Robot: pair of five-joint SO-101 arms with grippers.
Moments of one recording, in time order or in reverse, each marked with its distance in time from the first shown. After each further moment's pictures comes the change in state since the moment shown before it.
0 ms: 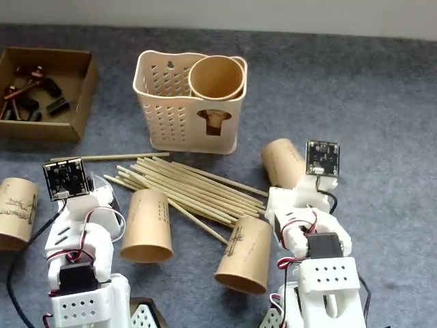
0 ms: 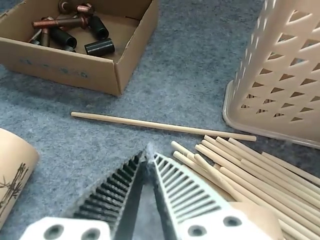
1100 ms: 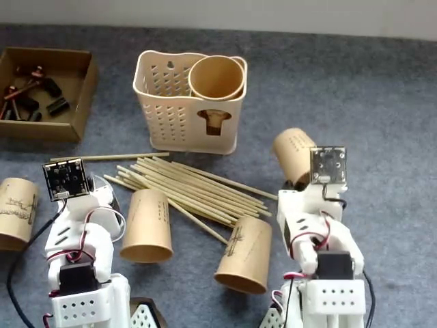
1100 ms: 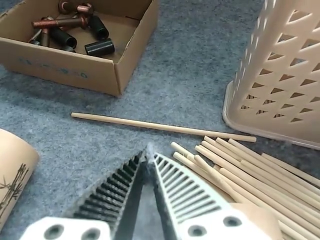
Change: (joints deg) left arm 0.0 -0.4 0.0 0.0 0.0; right arm 4.2 -14.5 -1.1 7.3 13.2
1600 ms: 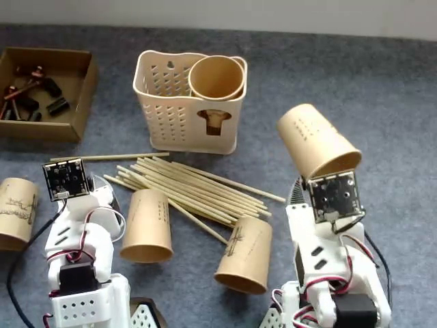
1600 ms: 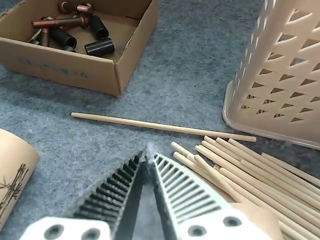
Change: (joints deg) left arm 0.0 0.0 0.0 0.0 0.0; right arm -0.2 -10.1 -20.0 16.8 12.0
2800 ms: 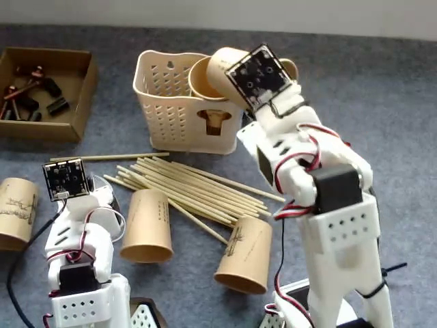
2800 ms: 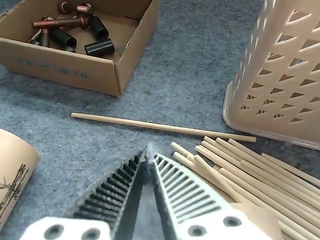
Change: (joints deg) left arm 0.0 0.0 0.0 0.0 0.0; right arm -17.1 56.8 -48.3 0.4 10.0
